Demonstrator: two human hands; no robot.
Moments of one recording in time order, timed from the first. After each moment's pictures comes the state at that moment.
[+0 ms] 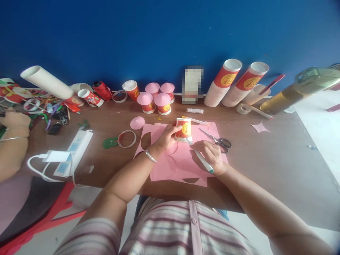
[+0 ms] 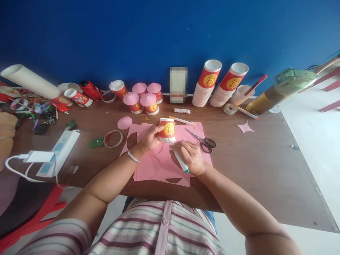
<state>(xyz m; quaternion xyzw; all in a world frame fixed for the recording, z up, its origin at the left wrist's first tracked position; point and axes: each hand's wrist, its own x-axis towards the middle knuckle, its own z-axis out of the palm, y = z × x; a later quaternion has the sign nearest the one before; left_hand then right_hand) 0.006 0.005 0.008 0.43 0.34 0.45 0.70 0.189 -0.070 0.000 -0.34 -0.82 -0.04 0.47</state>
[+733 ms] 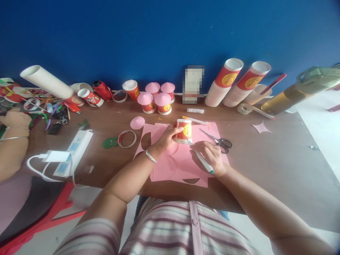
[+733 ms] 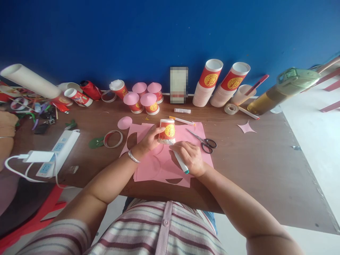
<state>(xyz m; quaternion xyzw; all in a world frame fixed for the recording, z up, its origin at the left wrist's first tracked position) 0.003 0.005 0.014 0.45 0.31 0.43 0.72 0.188 -0.072 0.002 -0.35 -0.82 -0.03 0.46</state>
